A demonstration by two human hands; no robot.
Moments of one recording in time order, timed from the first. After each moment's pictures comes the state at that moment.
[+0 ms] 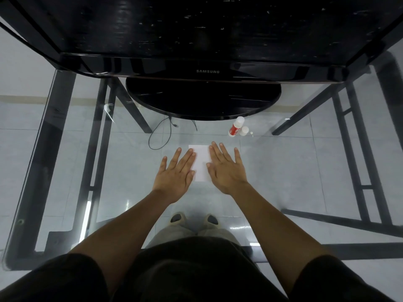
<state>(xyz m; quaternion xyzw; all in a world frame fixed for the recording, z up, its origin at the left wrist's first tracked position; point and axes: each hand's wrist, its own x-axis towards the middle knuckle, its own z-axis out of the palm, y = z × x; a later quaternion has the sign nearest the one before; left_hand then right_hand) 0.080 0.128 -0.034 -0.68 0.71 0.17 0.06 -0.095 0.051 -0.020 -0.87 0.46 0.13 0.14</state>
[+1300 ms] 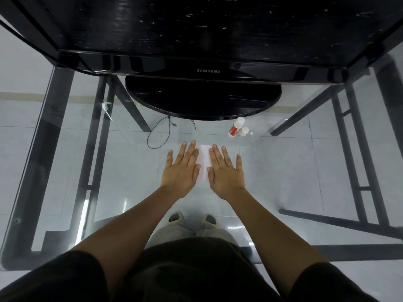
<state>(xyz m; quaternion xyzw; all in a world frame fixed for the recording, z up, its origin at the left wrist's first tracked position) 0.063 0.109 -0.031 -0.71 0.69 0.15 0.05 -0.092 0.065 -0.026 -0.84 0.51 0.15 0.12</state>
